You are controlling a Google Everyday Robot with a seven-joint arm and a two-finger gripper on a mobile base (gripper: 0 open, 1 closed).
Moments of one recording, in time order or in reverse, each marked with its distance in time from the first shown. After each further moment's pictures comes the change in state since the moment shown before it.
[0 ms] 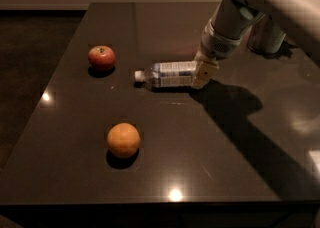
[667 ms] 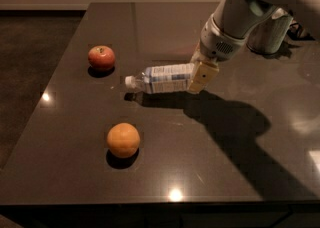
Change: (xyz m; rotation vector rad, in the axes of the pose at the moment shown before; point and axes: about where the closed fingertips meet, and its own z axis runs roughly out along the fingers) arm -0.024 0.047 -0.030 -0.012 -0.062 -0.004
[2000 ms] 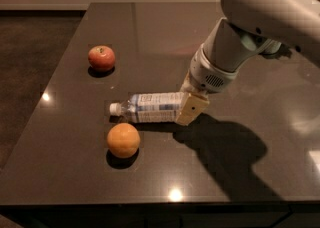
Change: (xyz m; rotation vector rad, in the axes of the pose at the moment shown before) arm -0.012 0.079 0.025 -0.048 -0.019 0.034
